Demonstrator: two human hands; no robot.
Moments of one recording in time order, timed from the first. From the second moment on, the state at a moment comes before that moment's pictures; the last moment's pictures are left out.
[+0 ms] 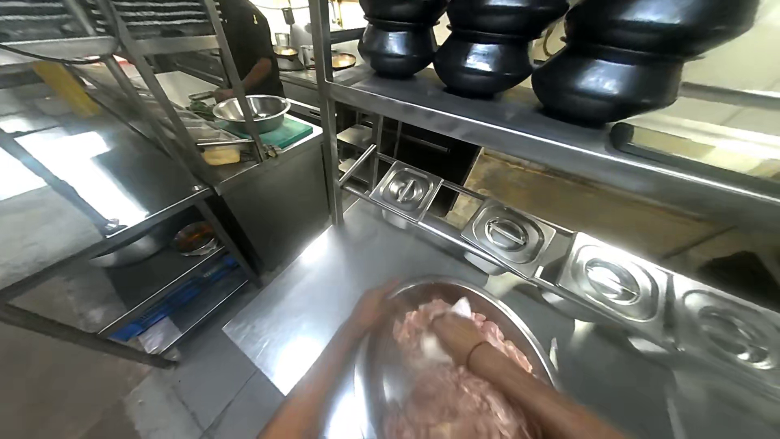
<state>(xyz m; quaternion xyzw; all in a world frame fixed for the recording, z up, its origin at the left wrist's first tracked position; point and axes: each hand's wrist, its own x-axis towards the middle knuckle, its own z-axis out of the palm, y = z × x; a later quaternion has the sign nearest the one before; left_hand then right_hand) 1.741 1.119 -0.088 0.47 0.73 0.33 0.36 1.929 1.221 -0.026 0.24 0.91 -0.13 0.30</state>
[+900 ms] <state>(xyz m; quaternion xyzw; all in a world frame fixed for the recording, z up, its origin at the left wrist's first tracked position) 1.756 1.088 -0.086 0.42 0.77 0.35 0.33 2.075 1.210 -0.002 0.43 0.89 -0.15 -0.02</state>
